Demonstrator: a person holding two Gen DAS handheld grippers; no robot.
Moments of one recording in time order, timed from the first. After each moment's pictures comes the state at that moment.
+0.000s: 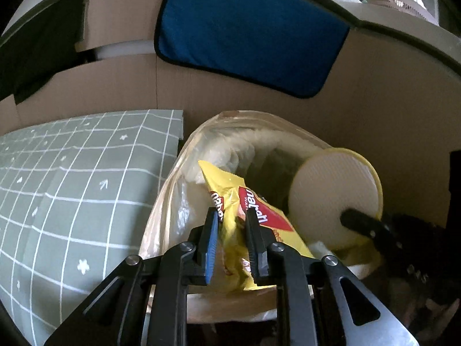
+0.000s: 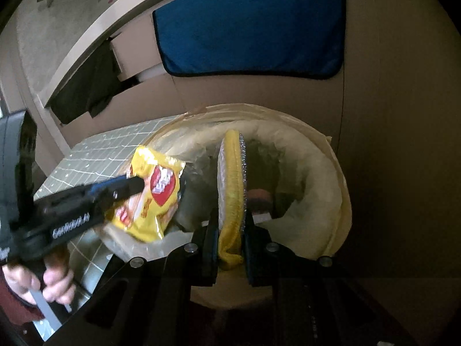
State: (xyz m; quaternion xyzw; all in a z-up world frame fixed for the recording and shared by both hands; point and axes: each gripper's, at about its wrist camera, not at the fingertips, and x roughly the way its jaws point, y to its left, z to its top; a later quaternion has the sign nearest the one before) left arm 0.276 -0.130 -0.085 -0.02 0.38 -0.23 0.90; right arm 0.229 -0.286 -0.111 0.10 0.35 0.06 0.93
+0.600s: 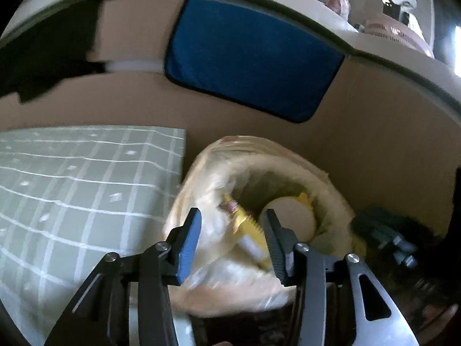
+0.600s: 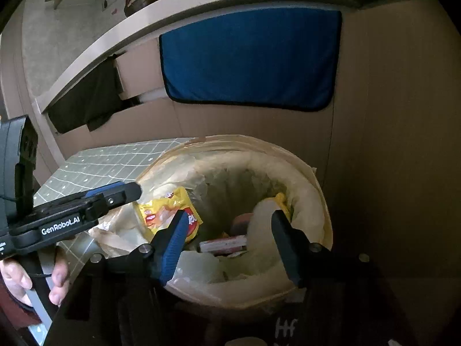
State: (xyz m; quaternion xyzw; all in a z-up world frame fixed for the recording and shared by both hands) left arm 0.255 -0.103 -0.057 -0.04 0.34 -0.23 0.91; right arm 0.198 -0.279 -0.075 0.07 0.30 0.02 0.95
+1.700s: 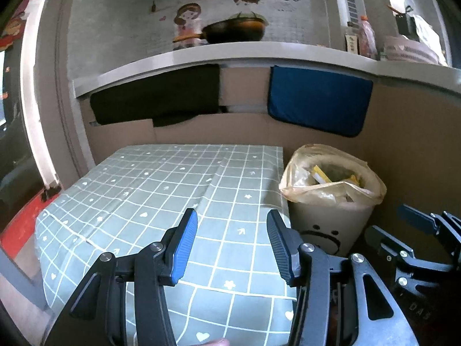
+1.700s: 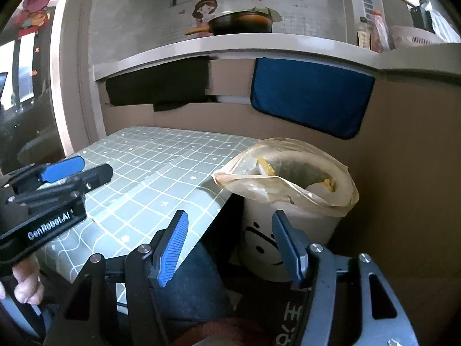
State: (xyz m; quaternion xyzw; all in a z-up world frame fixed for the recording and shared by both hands) left arm 0.035 -0.001 -0.009 0.01 0.25 -0.01 0.97; right arm 0.031 -0.138 -0.046 -0.02 0.25 0.07 0.96
